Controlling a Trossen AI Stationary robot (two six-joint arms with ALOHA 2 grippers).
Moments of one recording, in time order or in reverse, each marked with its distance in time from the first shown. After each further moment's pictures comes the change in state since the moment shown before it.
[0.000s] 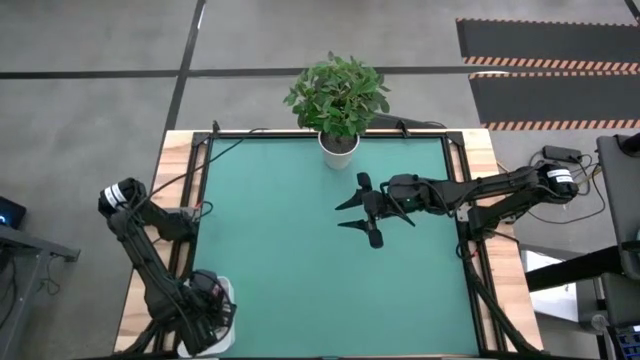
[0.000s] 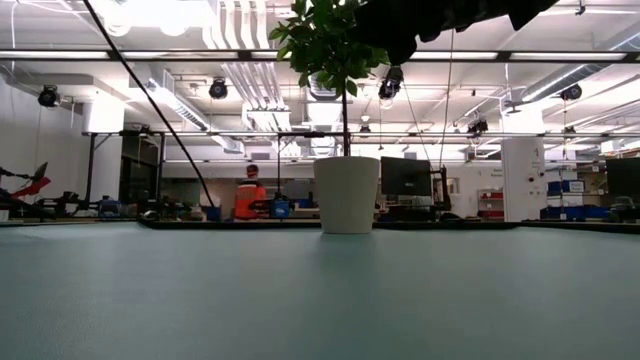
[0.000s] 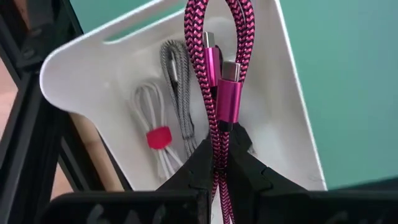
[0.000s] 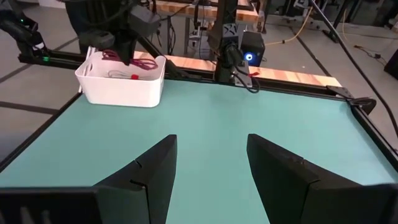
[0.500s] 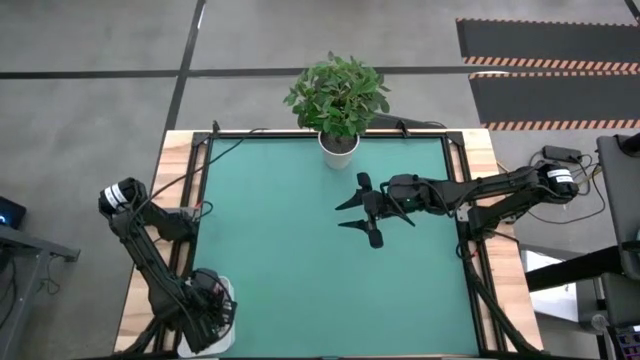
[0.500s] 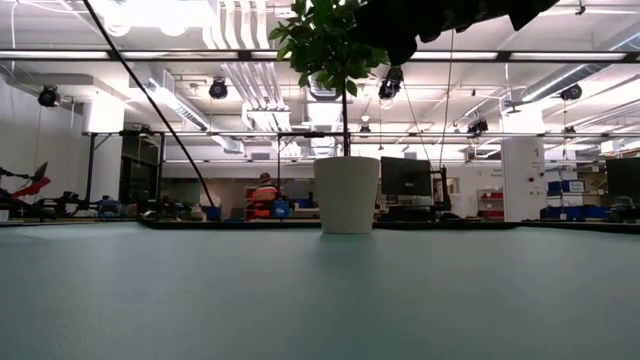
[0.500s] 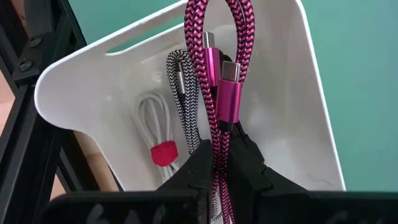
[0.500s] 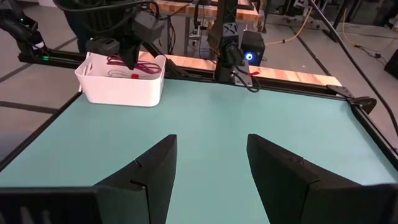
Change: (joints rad) left arm 0.000 0.000 -0.065 0.038 0.001 0.000; right arm 0.000 0.000 -0.001 0.000 0.000 0.000
